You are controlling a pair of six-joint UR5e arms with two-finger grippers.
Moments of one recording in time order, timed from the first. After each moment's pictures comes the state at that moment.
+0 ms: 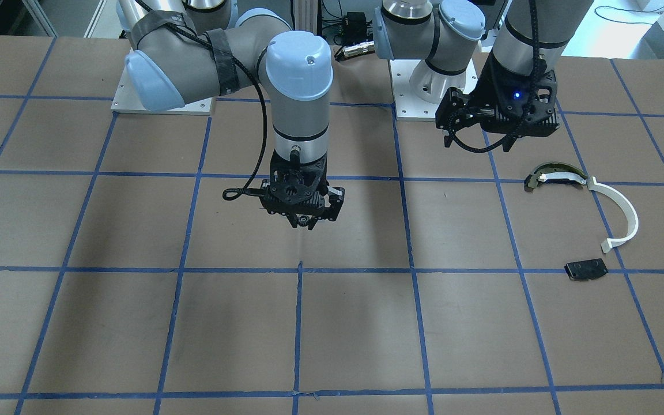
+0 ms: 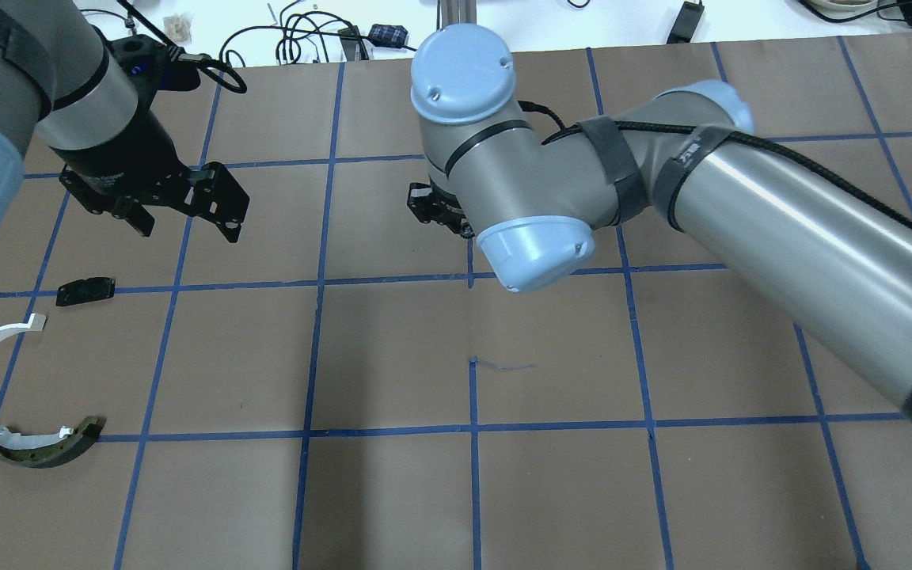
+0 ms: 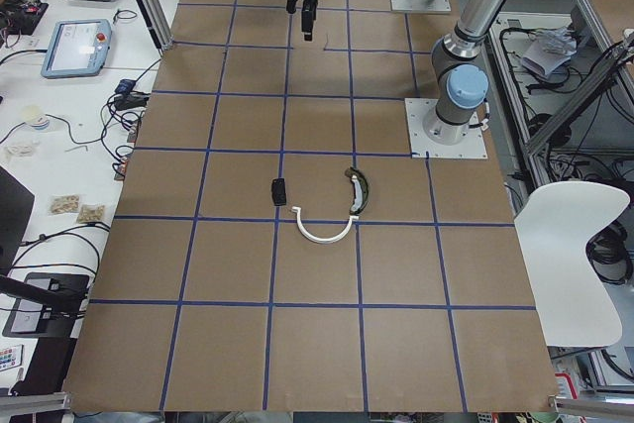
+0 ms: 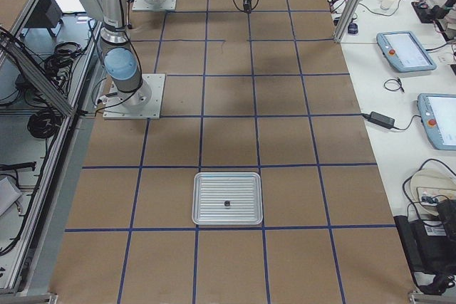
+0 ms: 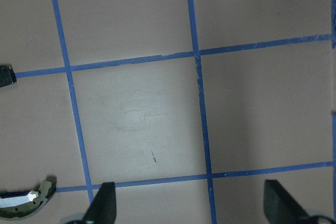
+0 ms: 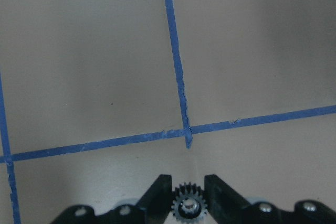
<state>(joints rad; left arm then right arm) -1.52 -1.50 -1.68 -1.54 1.61 0.16 2.02 -1.24 1.63 -2.15 -1.65 0.58</state>
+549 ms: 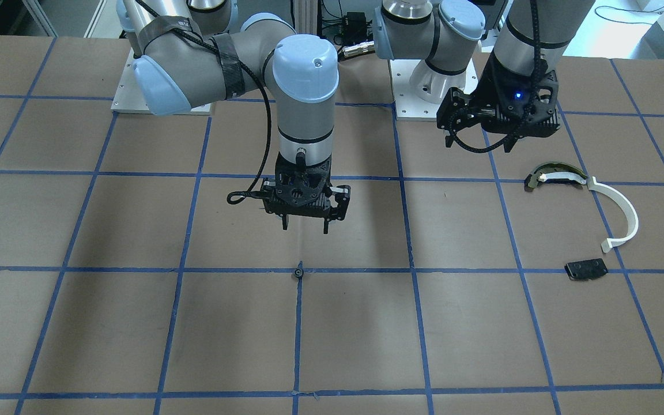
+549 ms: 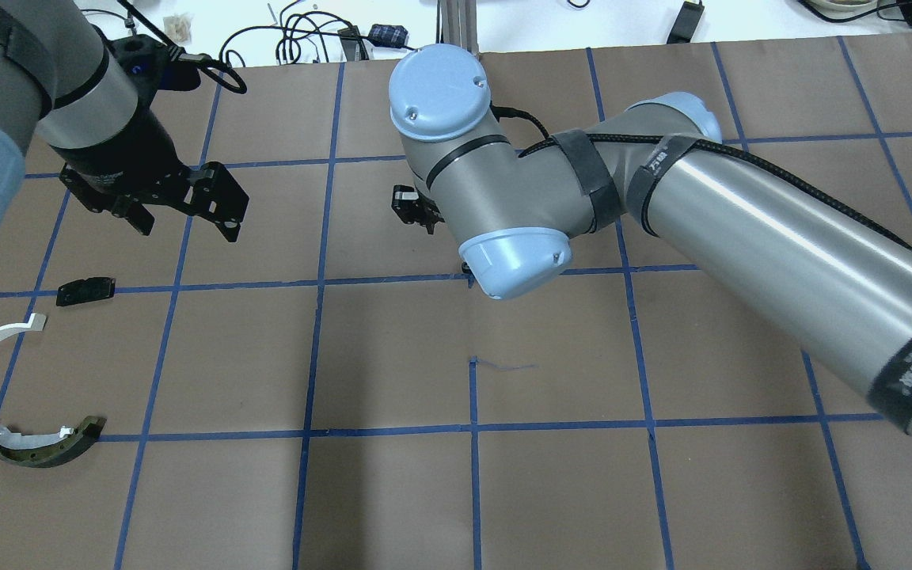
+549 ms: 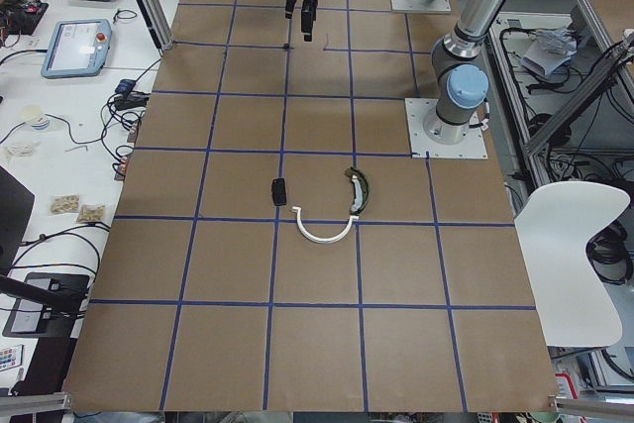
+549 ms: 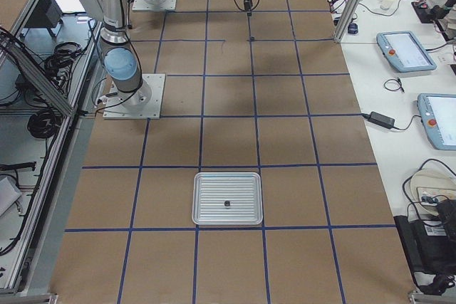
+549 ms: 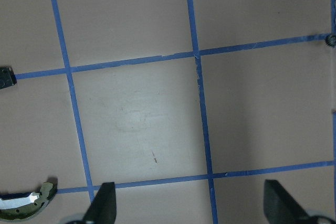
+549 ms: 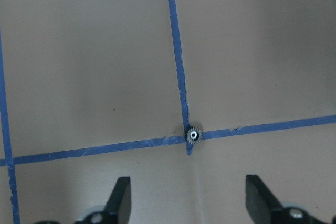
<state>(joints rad) -1.52 -1.51 -1.67 -1.55 1.62 0.17 2.00 -1.25 1.61 -2.13 -1.65 0.52</state>
